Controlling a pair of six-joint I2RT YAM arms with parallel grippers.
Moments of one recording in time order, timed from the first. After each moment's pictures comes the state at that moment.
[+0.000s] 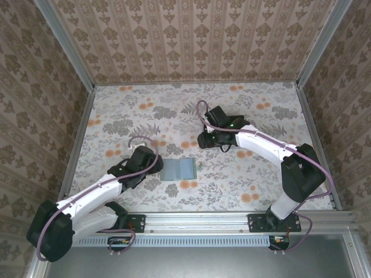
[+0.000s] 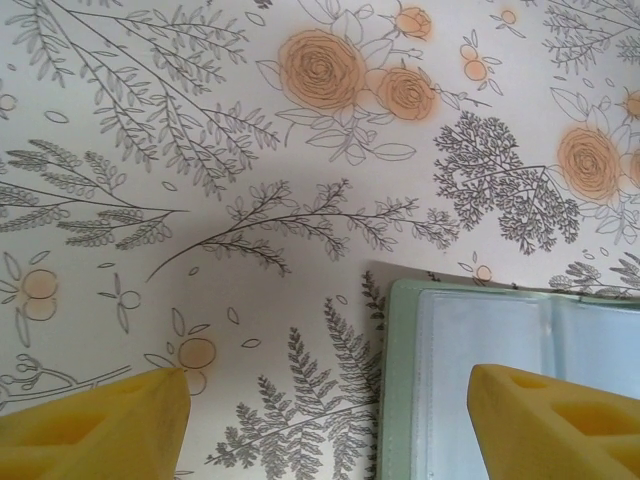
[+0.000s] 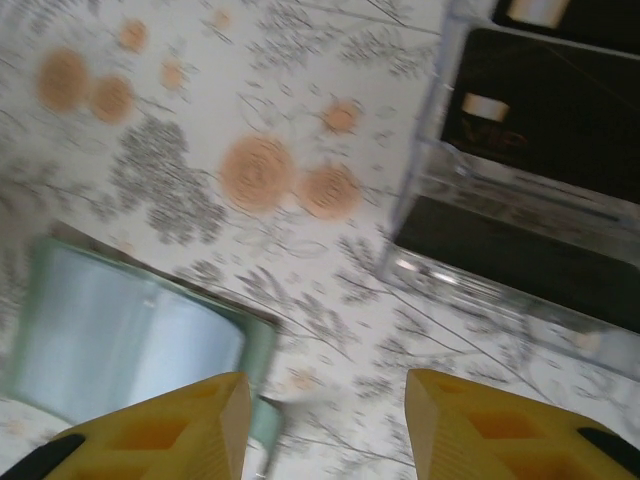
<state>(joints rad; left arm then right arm) -0.67 1.00 0.46 -0.36 -0.23 -0.74 0.59 1.64 1.21 -0.62 -0.05 0.30</state>
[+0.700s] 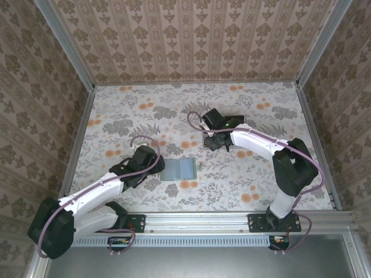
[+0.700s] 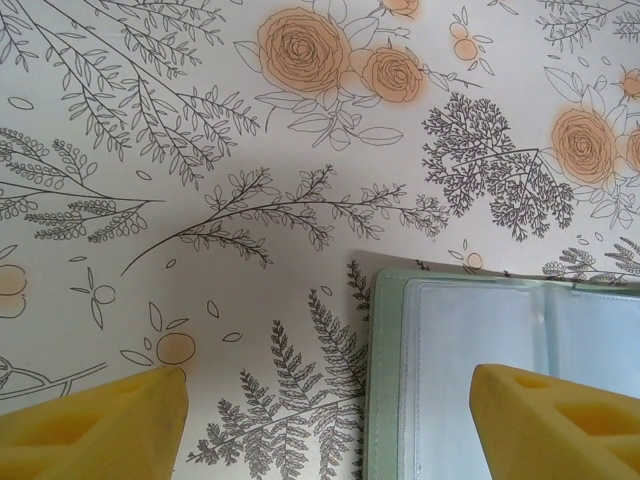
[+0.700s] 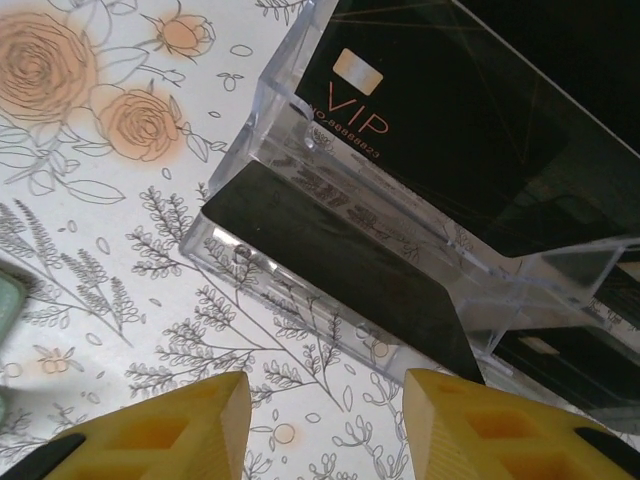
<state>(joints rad) -0.68 1.02 0.47 -0.35 -0.21 -0.74 0.59 1.73 1.23 -0.66 0.20 -0.06</state>
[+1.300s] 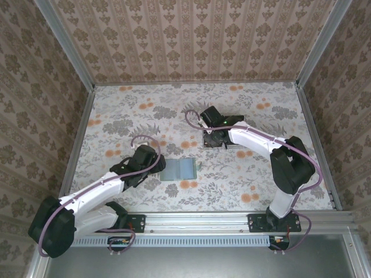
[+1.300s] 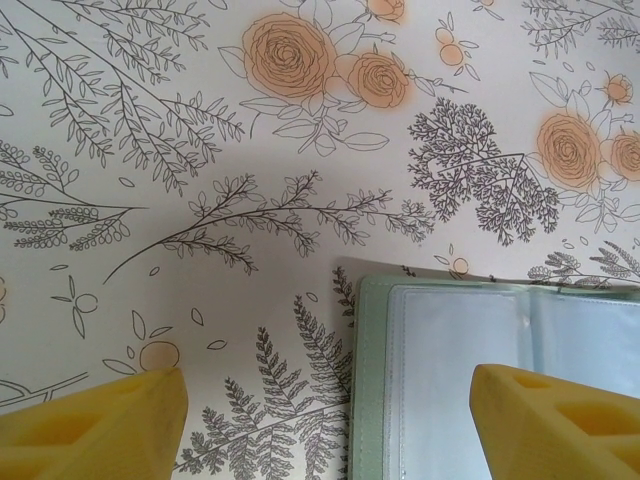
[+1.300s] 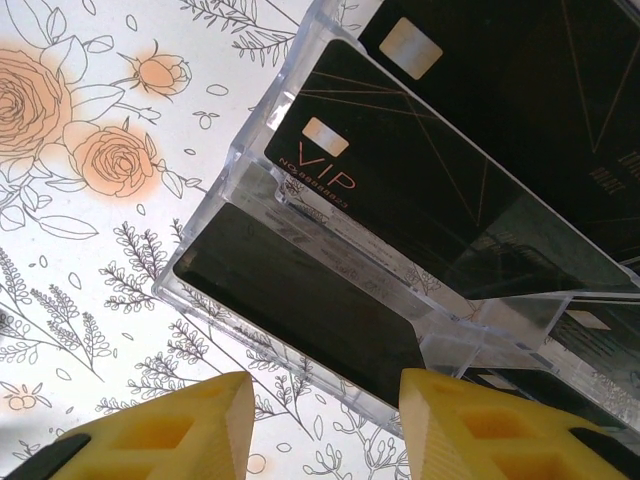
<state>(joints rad) -0.68 1.04 0.47 -0.33 -0.20 -0.74 0.59 1.75 1.28 -0.67 0.24 -0.10</state>
